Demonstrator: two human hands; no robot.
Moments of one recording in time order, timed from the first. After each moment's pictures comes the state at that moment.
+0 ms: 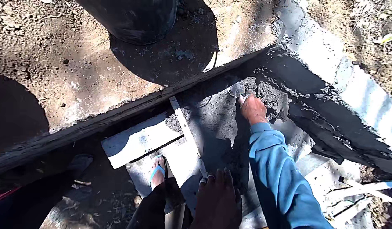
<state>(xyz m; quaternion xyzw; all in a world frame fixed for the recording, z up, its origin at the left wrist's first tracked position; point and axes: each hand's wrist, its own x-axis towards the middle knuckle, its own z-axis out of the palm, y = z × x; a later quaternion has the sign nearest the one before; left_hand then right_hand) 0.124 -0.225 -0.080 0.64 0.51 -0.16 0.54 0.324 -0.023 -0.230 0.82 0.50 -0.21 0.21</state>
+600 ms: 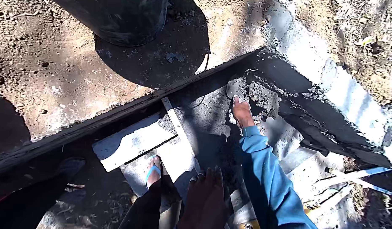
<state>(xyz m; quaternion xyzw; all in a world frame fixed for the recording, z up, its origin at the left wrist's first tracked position) 0.112 -0.218 -0.079 0.66 0.50 -0.17 0.54 0.317 -0.041 -0.245 0.87 0.25 -0.41 -0.08</state>
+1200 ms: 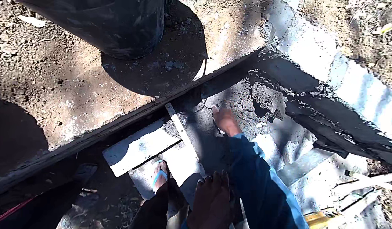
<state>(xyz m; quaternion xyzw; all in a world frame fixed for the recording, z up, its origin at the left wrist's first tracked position) 0.129 -0.212 -0.088 0.66 0.46 -0.20 0.56 0.256 -0.061 -0.220 0.79 0.45 -0.41 0.07</state>
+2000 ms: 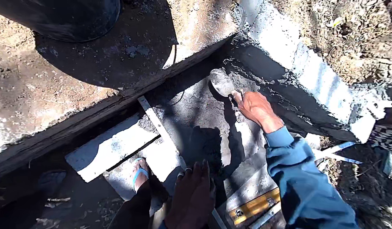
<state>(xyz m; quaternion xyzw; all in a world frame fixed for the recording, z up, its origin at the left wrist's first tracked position) 0.140 -0.212 -0.091 0.68 0.48 -0.19 0.52 0.377 -0.038 -0.126 0.77 0.53 -0.25 0.24</state>
